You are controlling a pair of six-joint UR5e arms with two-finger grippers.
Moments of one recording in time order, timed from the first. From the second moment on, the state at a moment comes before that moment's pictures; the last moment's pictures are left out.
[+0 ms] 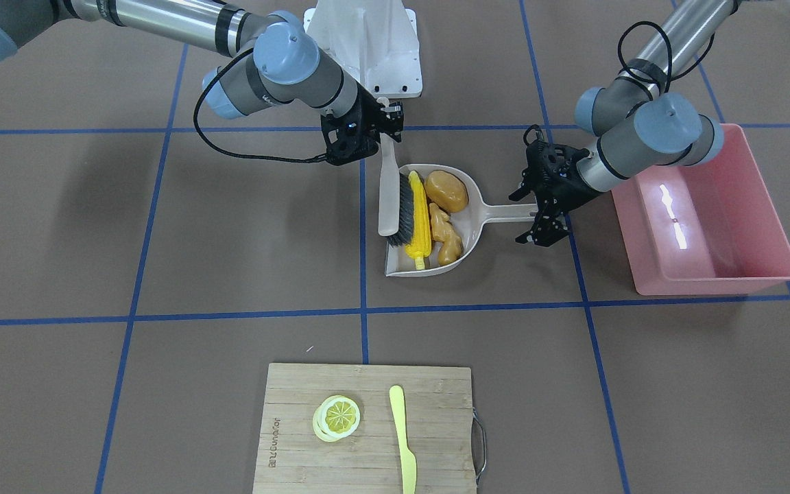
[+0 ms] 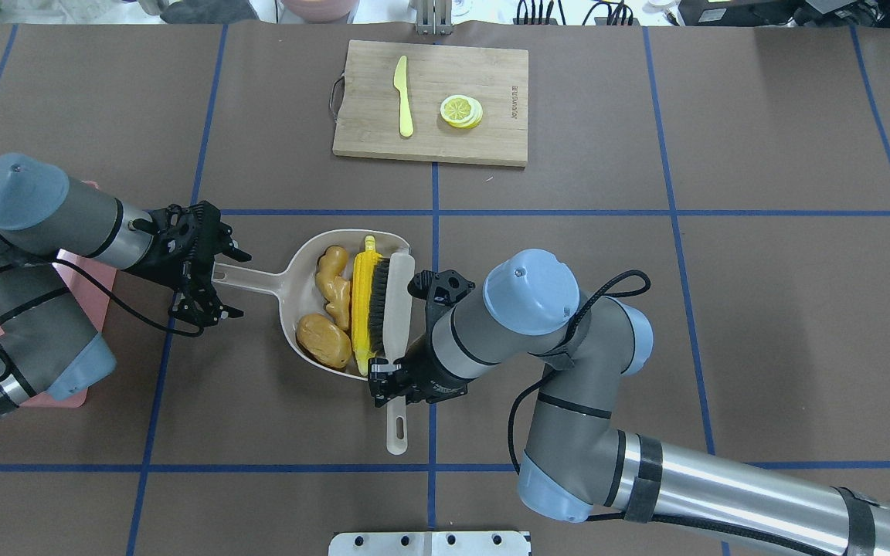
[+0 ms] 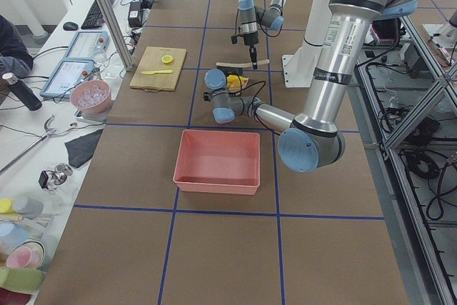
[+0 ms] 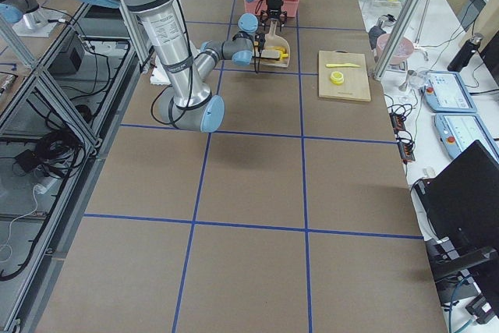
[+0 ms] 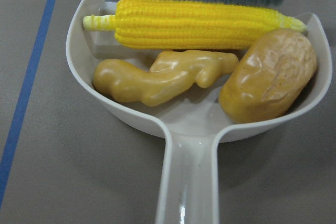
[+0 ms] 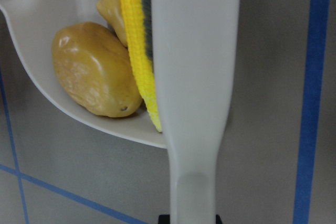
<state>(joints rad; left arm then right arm) -0.74 -1.86 -1.51 -2.50 -2.26 0.29 0.37 -0.92 1.55 -0.93 2.11 1.51</state>
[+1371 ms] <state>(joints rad) -0.74 -1.86 -1.52 -2.50 -2.27 0.29 0.41 -0.96 1.67 -0.83 2.07 1.66</state>
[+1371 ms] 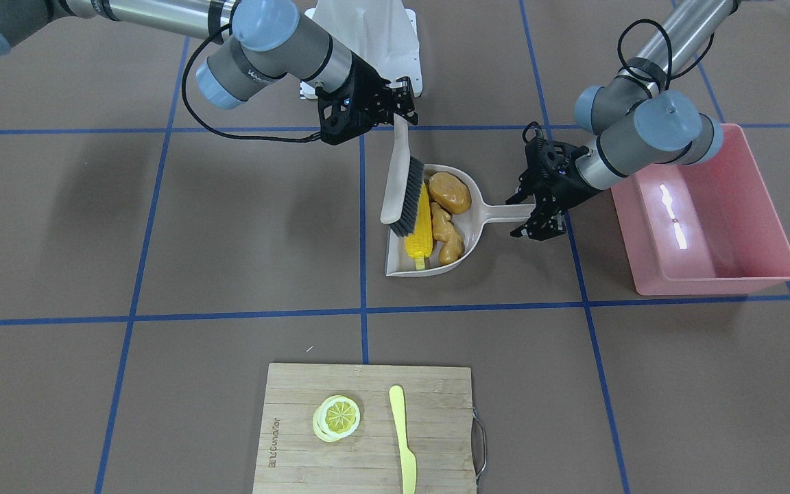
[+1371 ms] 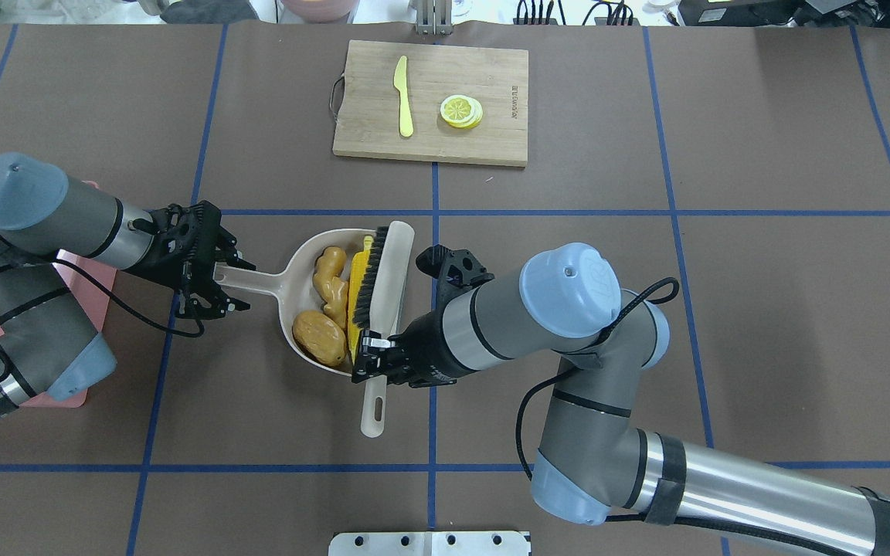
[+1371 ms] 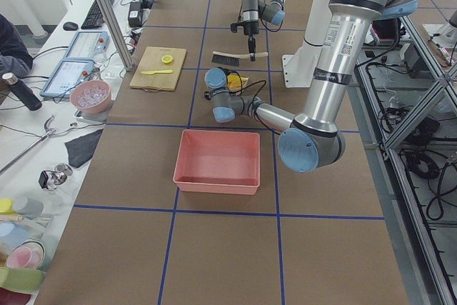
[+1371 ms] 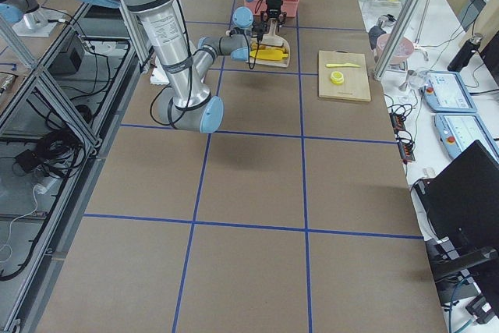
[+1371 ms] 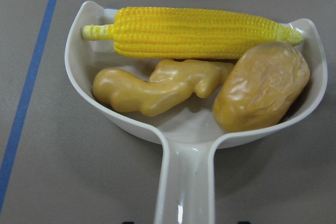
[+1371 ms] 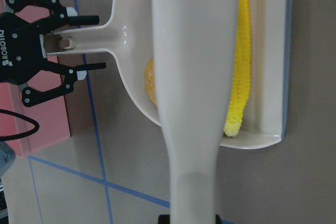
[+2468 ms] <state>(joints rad) -0.74 -1.86 -1.53 -2.52 -2.27 0.29 0.36 -1.00 1.71 -1.15 2.06 1.44</state>
